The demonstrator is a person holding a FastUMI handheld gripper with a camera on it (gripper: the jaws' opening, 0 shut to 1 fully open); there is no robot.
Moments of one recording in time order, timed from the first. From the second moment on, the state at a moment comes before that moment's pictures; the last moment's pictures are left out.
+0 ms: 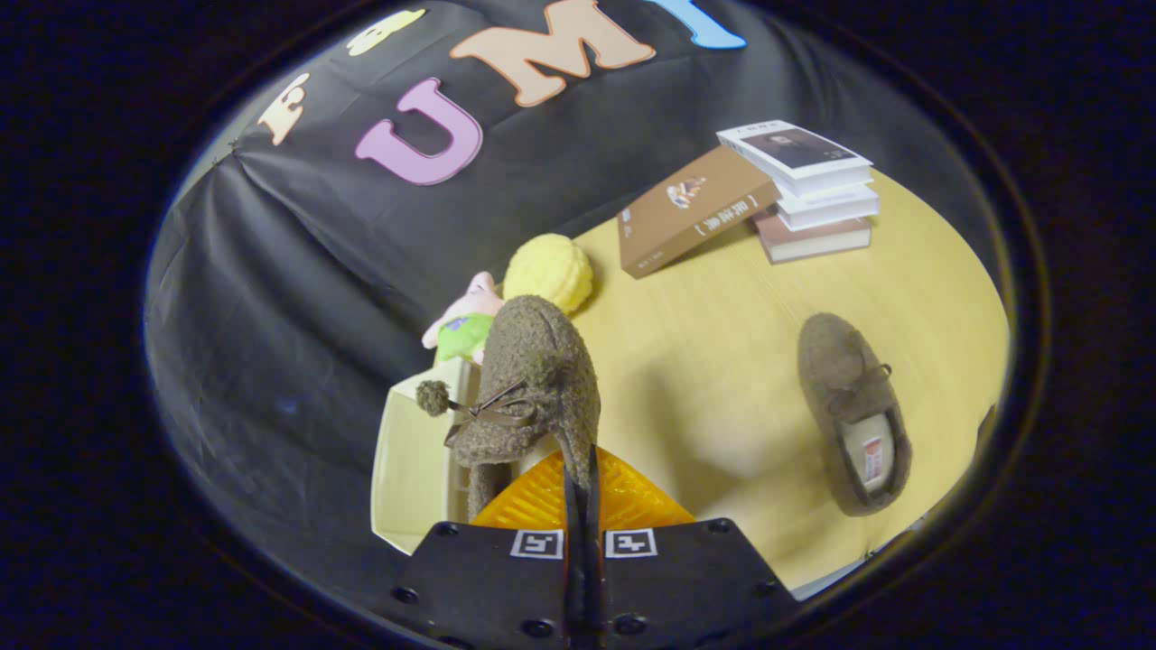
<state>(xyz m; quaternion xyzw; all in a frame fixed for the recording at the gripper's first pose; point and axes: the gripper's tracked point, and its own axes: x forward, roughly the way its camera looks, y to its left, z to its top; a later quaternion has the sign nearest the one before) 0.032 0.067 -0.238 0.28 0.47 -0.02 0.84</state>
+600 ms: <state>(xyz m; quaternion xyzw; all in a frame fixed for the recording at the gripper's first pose) 0.064 0.229 -0.223 0.29 0.48 0.04 0.83</state>
